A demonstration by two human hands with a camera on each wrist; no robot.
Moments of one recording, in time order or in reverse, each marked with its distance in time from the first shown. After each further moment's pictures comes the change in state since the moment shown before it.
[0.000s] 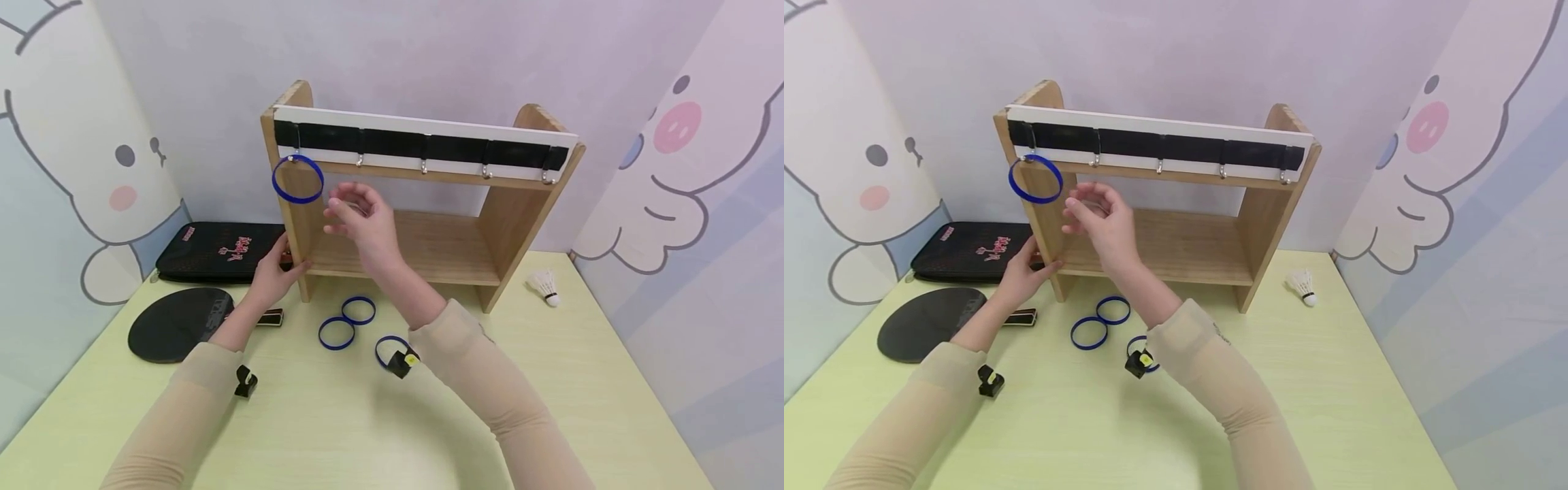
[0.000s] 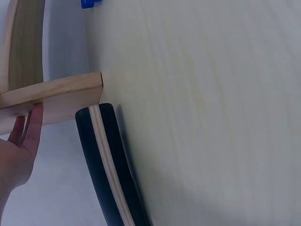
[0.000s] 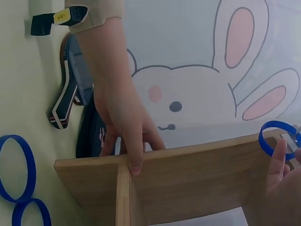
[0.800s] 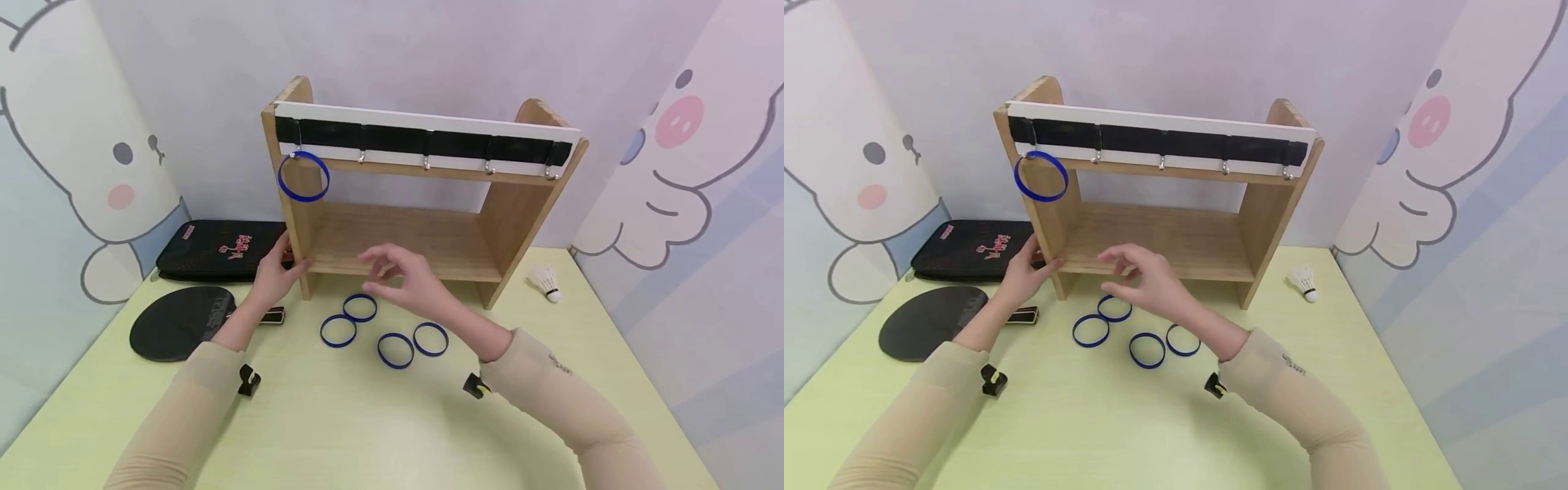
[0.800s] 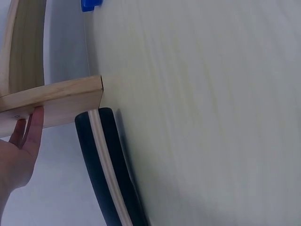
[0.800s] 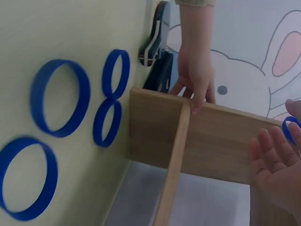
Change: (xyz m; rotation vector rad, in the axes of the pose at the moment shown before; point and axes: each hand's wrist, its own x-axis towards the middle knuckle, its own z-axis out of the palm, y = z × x) left_hand -0.002 0.000 0.000 0.003 0.008 0.010; right_hand -0.058 0.007 -0.079 -0.879 -0.453 -0.254
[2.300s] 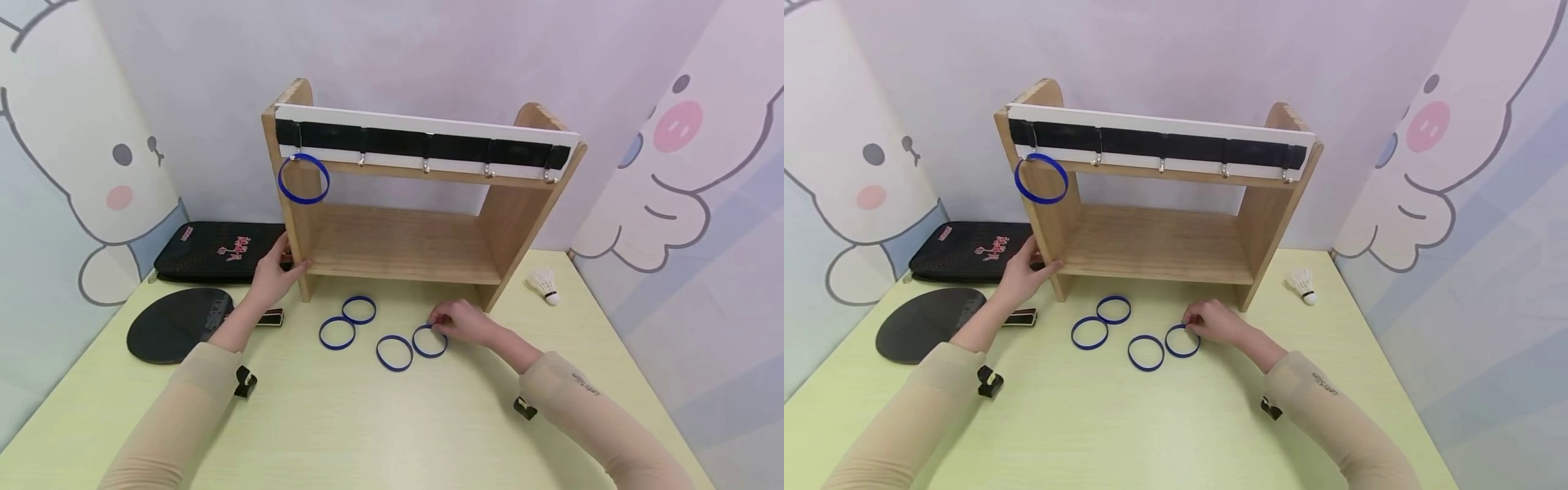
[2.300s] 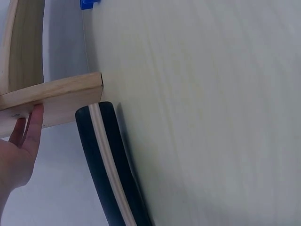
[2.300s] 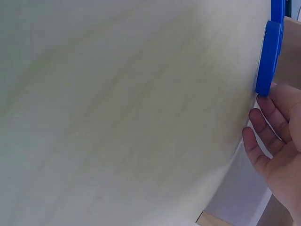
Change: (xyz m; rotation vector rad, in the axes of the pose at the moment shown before) left_hand 0.001 0.002 -0.002 -0.004 -0.018 -0.028; right_hand -0.103 0.143 -0.022 -0.385 -0.313 0.218
